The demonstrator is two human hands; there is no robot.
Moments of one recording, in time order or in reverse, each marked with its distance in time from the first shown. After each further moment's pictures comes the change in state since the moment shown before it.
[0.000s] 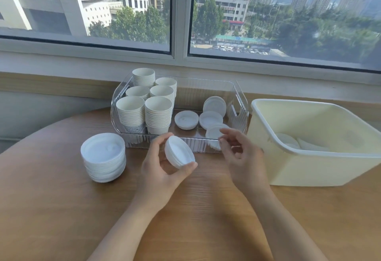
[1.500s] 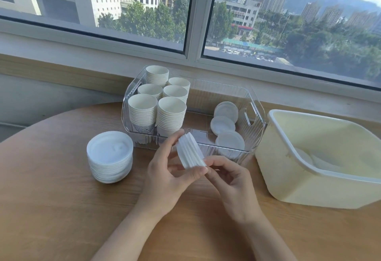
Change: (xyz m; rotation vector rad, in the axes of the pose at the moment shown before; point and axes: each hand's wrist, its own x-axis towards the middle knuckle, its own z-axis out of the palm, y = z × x) left_hand 0.007 0.008 -0.005 -0.124 -0.015 -0.016; right_hand -0.023 0.014 0.037 0.464 -0.354 0.007
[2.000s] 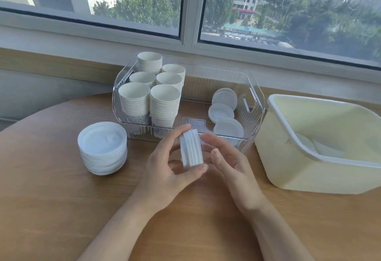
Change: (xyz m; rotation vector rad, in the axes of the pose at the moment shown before) left_hand -0.004 0.000 0.002 0.042 -0.154 -0.010; right_hand 0.005 0.002 -0.014 0.021 -0.097 0.158
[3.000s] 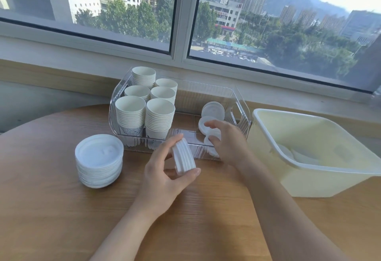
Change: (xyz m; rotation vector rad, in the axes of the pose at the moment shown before) left_hand 0.006 -0.010 0.003 0.033 0.104 0.045; right_hand 0.080 -0.040 -0.029 -1.040 0.178 0.038
